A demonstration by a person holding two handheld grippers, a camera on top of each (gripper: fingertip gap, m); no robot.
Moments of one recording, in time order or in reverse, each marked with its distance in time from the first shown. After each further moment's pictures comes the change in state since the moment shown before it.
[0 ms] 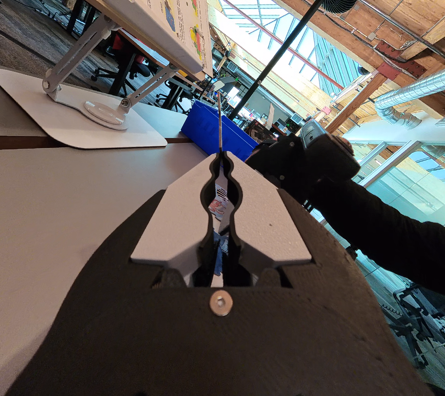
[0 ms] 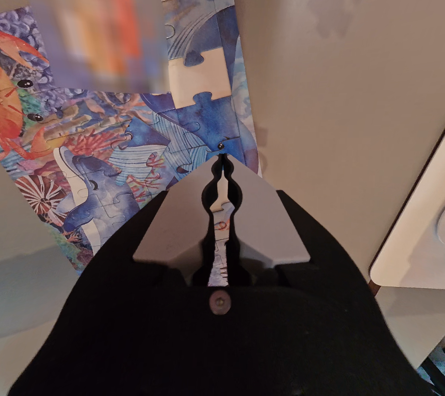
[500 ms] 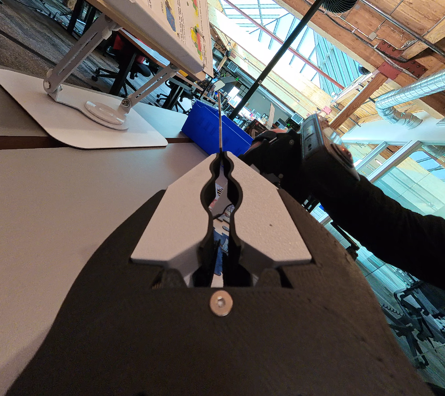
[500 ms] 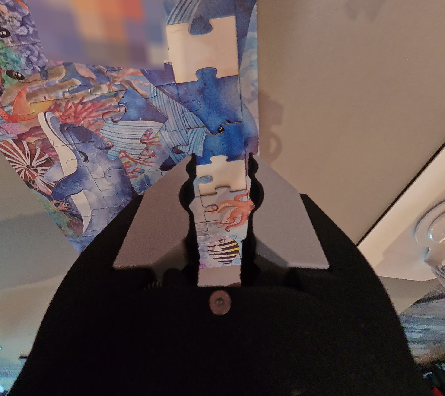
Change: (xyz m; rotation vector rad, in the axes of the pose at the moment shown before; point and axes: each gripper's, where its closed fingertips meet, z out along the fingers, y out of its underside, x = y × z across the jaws) left arm 0.000 0.000 0.000 0.000 -0.002 0.001; right arm 0.002 0.013 -0.002 -0.140 -0.030 -0.102
